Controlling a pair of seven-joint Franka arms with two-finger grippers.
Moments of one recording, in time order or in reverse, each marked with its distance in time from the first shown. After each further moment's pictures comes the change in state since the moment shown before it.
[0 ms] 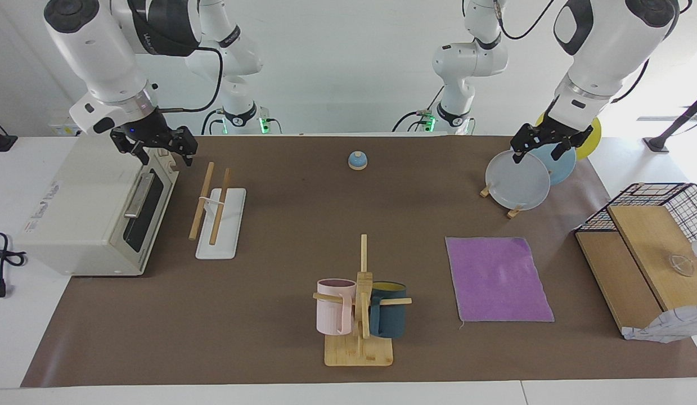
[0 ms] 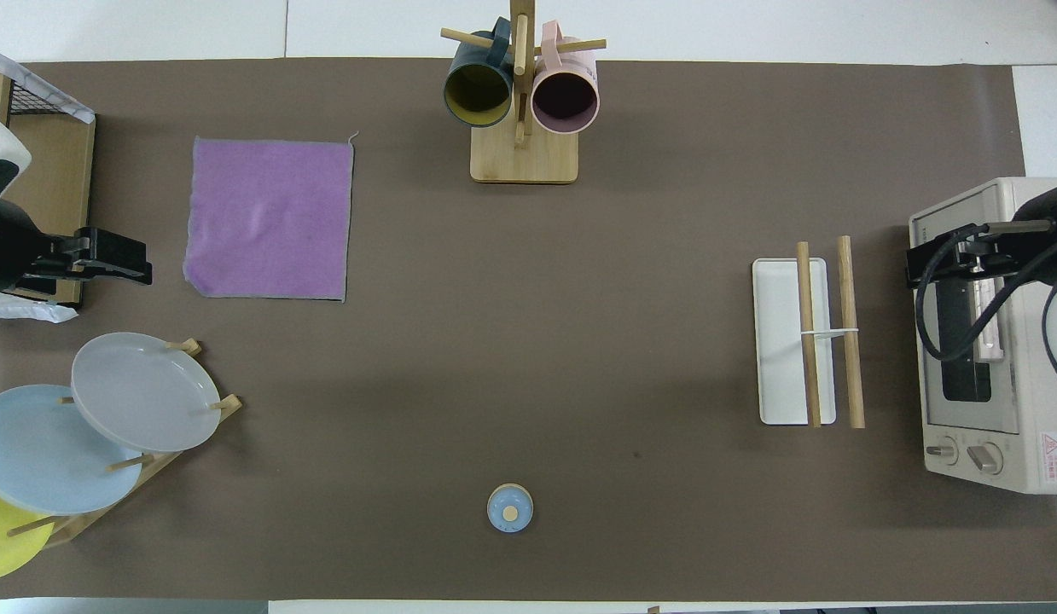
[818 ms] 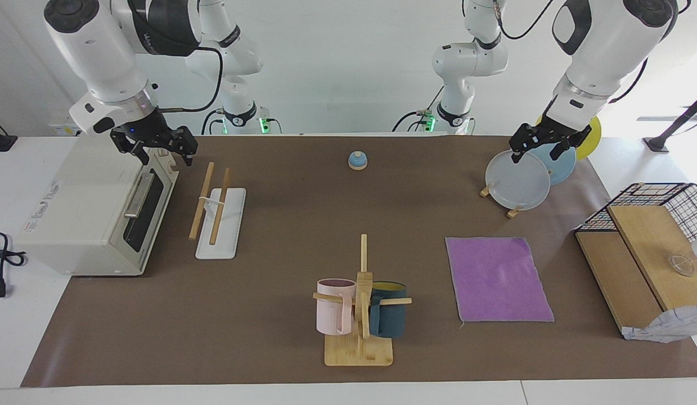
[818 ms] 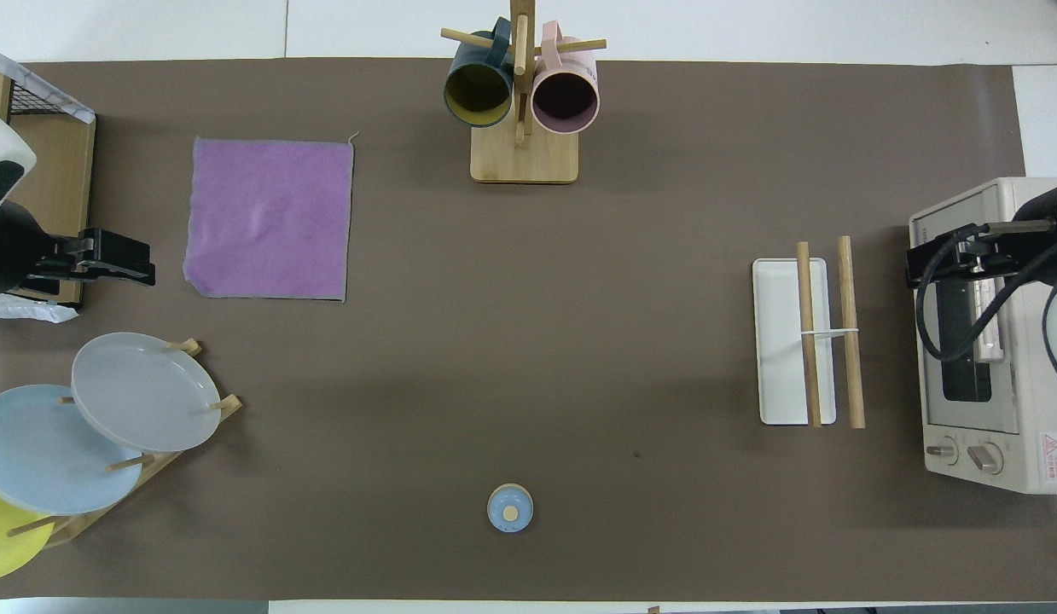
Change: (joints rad) left arm 0.001 0.000 -0.008 0.000 0.000 -0.002 0.000; right arm 0.000 0.000 0.000 0.000 0.000 0.000 0.000
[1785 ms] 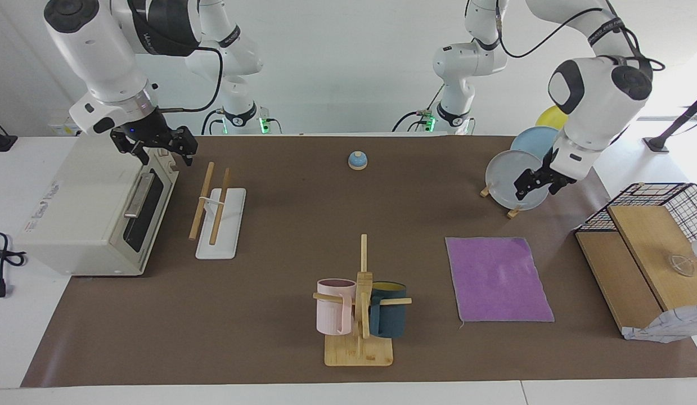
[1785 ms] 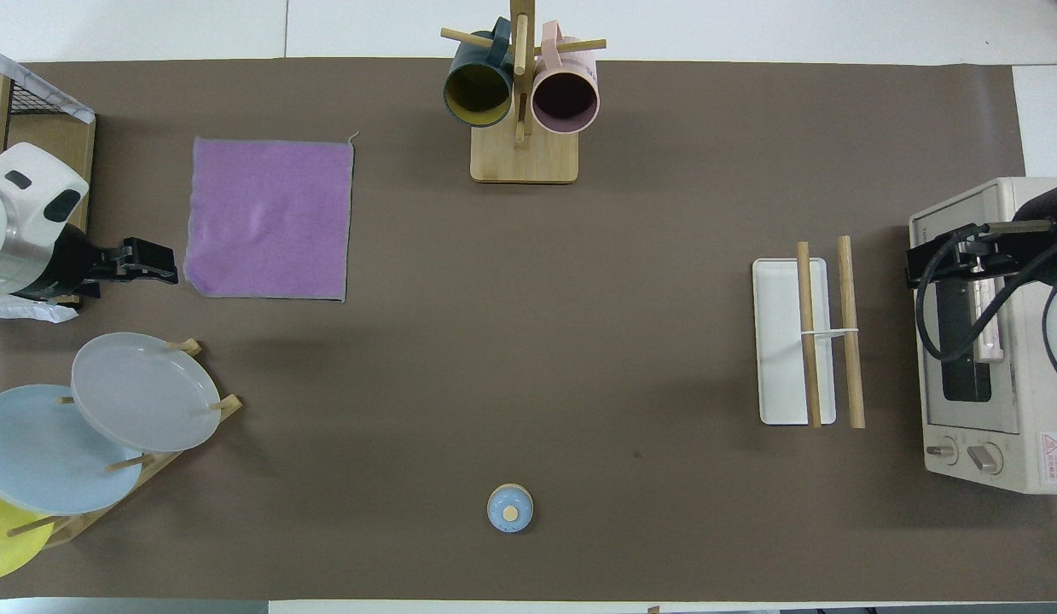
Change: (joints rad) left arm 0.095 0.112 0.008 -0.257 0.000 0.375 0.006; right arm 0.000 0.000 0.000 0.000 0.000 0.000 0.000
